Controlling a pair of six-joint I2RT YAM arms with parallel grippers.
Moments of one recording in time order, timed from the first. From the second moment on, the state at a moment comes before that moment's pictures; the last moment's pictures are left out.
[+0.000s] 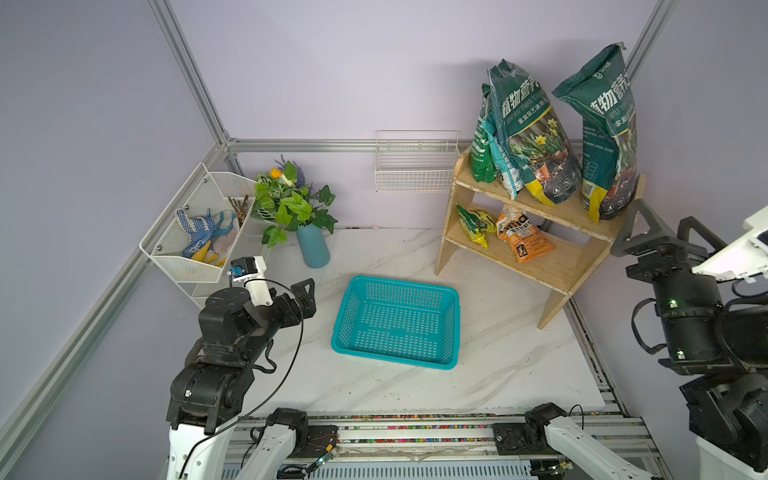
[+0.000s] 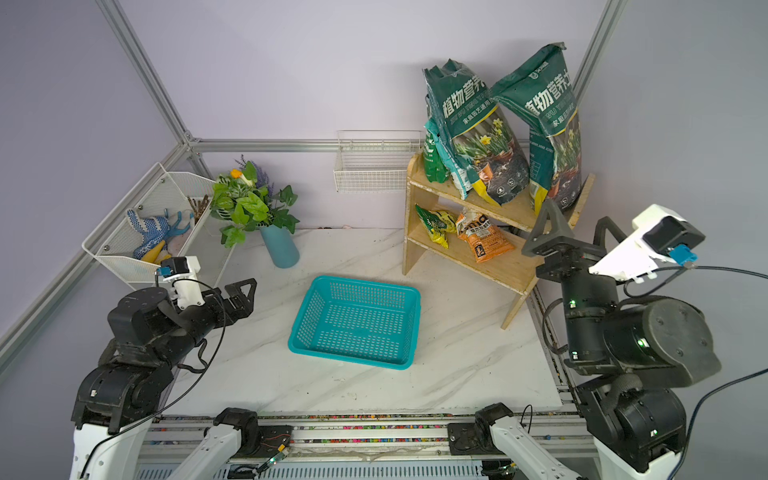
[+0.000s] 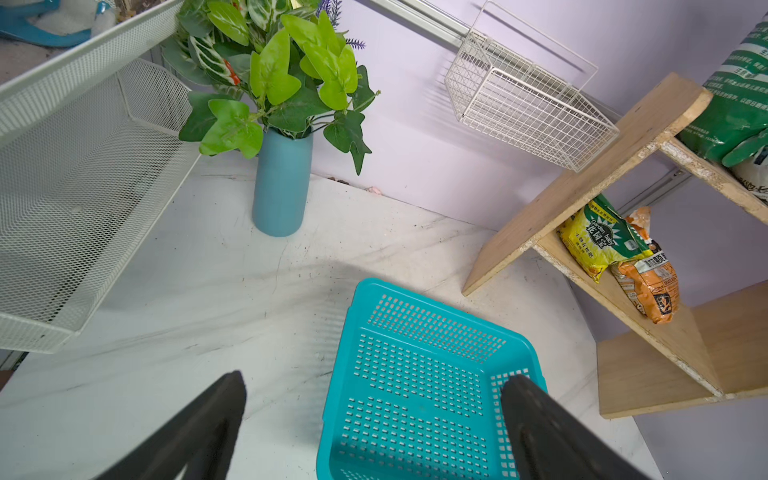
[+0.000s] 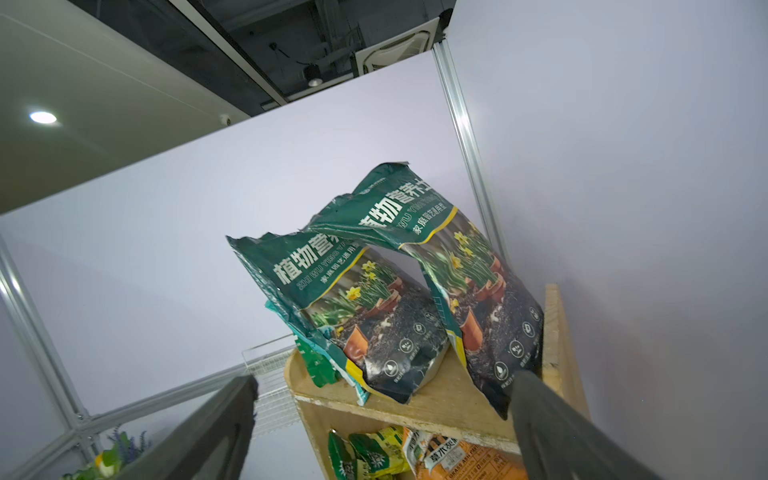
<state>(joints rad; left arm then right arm) -0.14 0.70 1.25 -0.83 0.01 -0.35 0.31 0.88 1.79 -0.60 0.45 0.17</state>
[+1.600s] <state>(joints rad) -0.07 0.64 1.09 -0.86 0.08 -0.34 -0.09 1.70 2.45 -0.78 0.37 0.06</state>
